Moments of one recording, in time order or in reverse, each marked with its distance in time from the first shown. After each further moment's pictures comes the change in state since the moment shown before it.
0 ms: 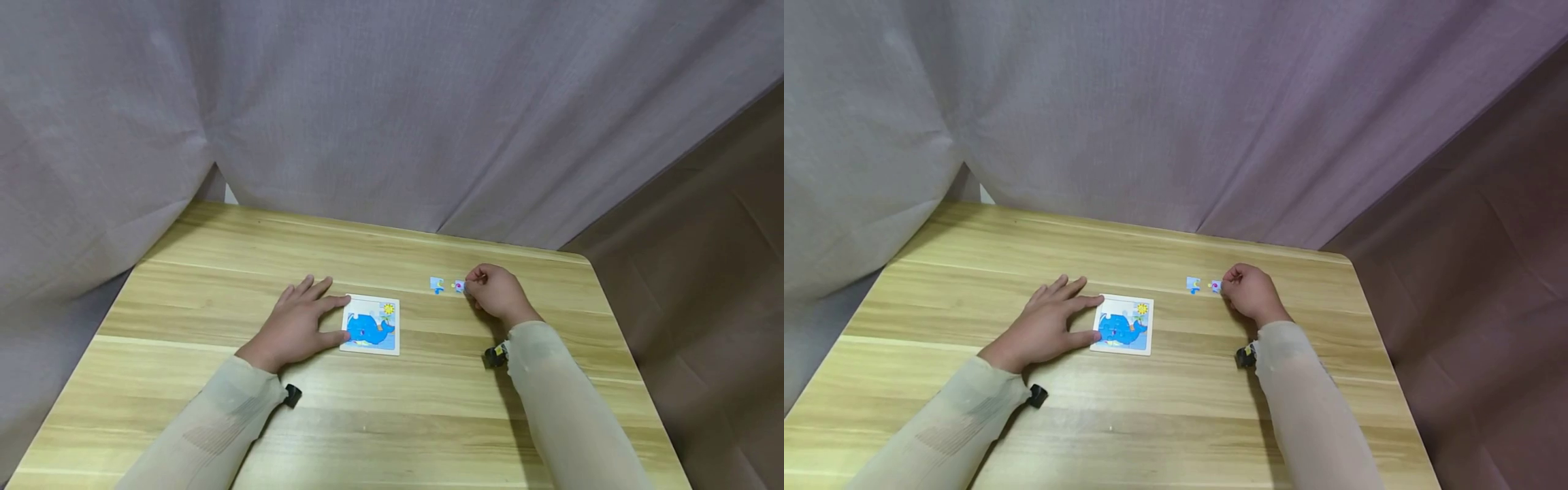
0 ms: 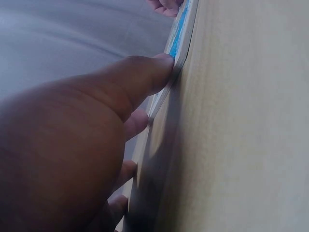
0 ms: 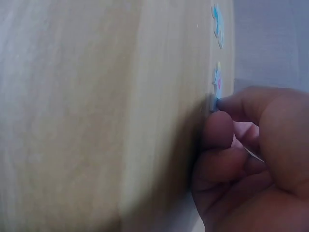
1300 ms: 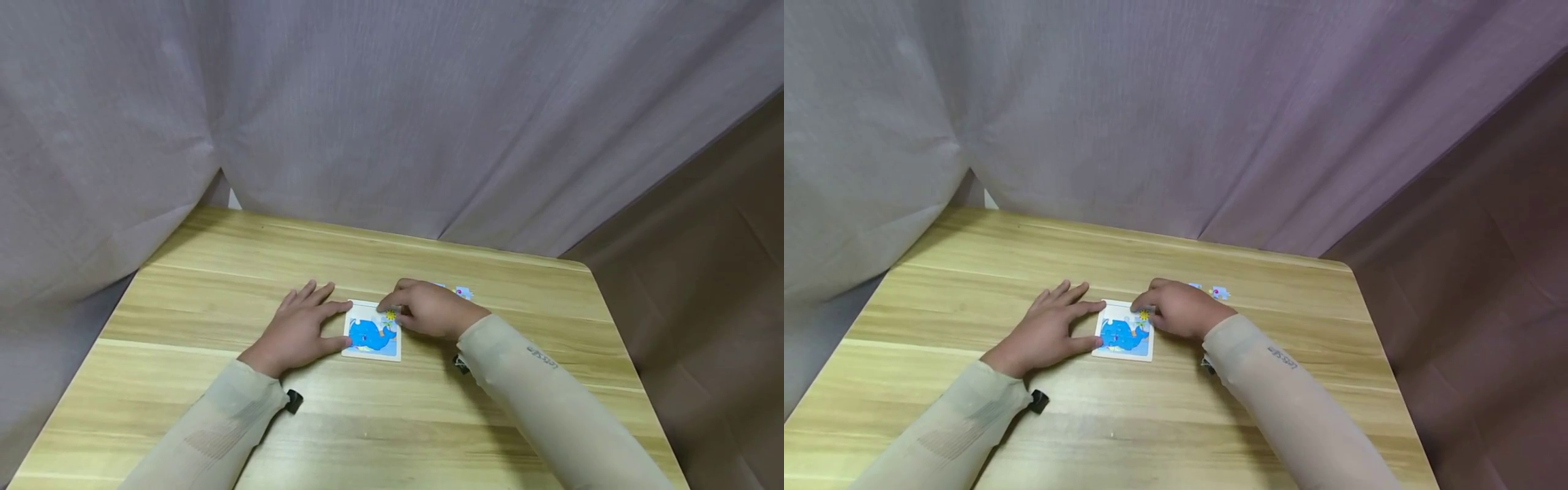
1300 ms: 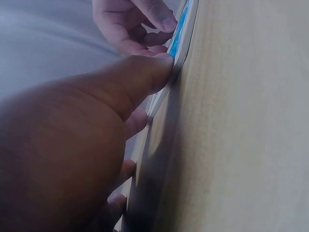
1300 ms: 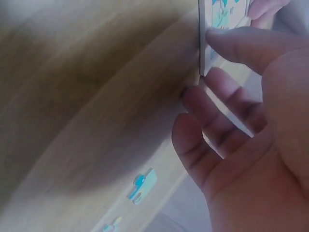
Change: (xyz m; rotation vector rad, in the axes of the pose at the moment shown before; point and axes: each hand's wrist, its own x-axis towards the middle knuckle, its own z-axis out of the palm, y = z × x) left_hand 0.003 0.002 0.006 0.008 0.007 0.002; right_hand -0.029 -0.119 0.050 -0.410 -0.340 -0.748
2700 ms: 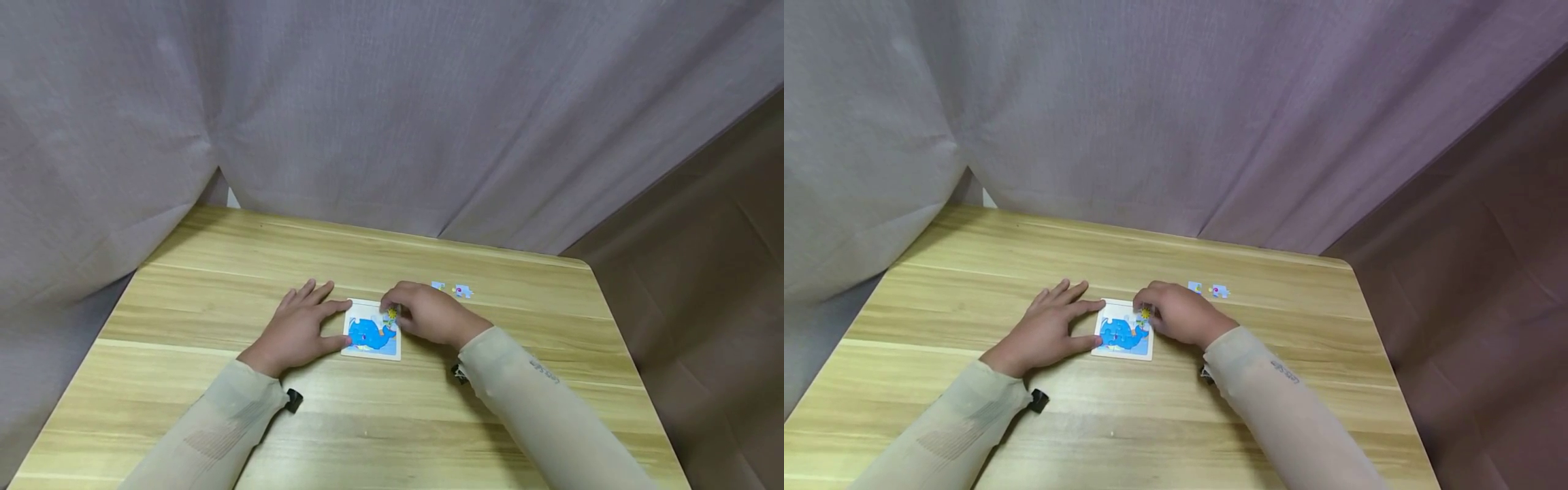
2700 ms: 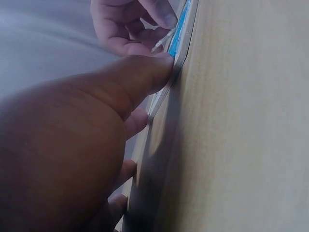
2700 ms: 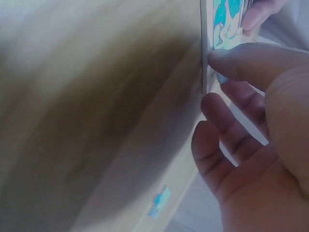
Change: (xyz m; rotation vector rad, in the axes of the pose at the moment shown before) left_hand 0.000 -0.002 0.001 -0.003 -0.004 0.000; right_hand -0.003 -0.001 0.016 0.053 0.134 -0.011
